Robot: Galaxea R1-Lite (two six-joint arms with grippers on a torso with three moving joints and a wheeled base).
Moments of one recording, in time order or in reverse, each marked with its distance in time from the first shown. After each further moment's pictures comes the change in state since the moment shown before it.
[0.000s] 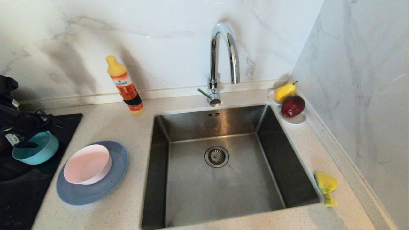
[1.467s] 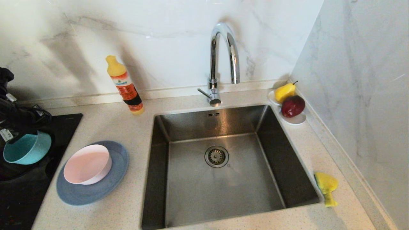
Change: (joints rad) left arm -0.021 -0.055 -0.098 0.206 -0.007 -0.006; right arm 0.000 0.000 0.001 0.000 0.000 0.000
